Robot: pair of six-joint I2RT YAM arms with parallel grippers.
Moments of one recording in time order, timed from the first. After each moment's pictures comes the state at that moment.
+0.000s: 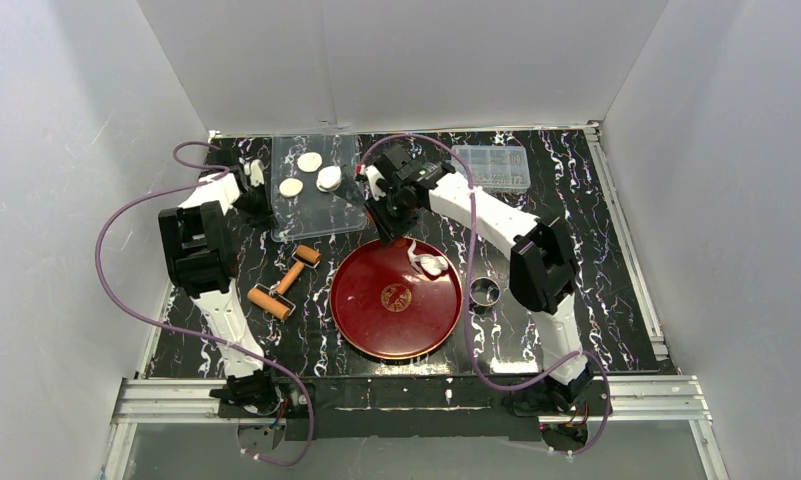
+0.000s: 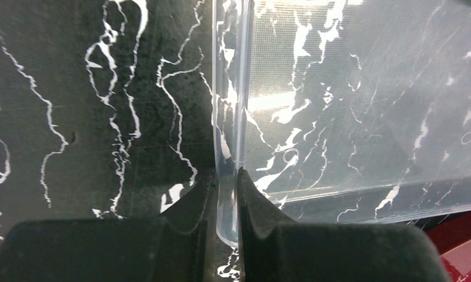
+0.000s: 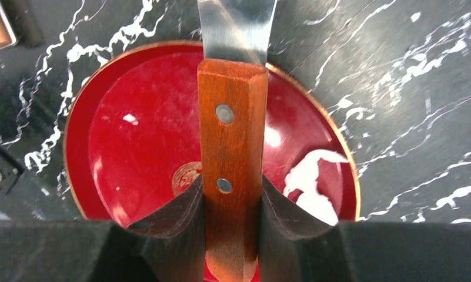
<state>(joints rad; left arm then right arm) 0.19 2.06 1.51 -0.69 0.25 -0.04 0.79 2.06 1.87 -0.89 -0.25 0.07</state>
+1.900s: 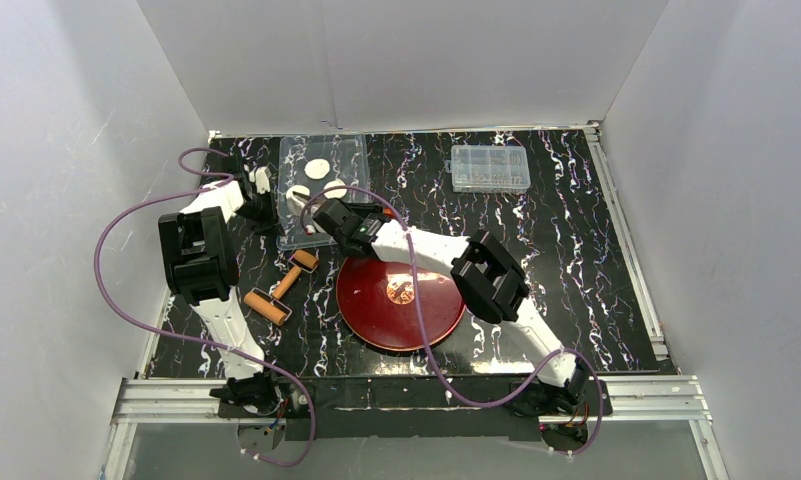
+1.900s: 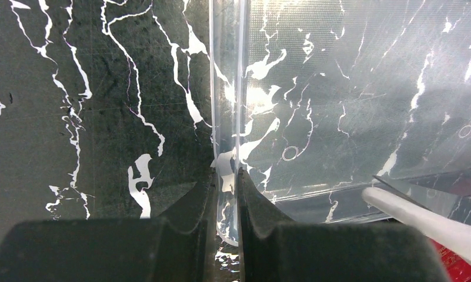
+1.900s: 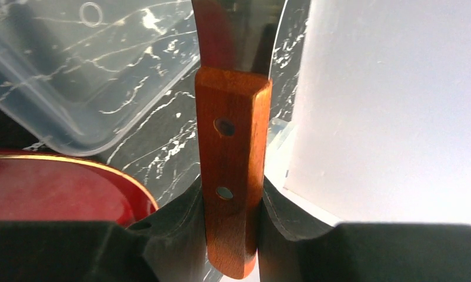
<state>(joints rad) 0.16 1.98 1.38 -0.66 0.28 -0.03 1.04 2.34 1.94 -0.48 0.79 -0.79</state>
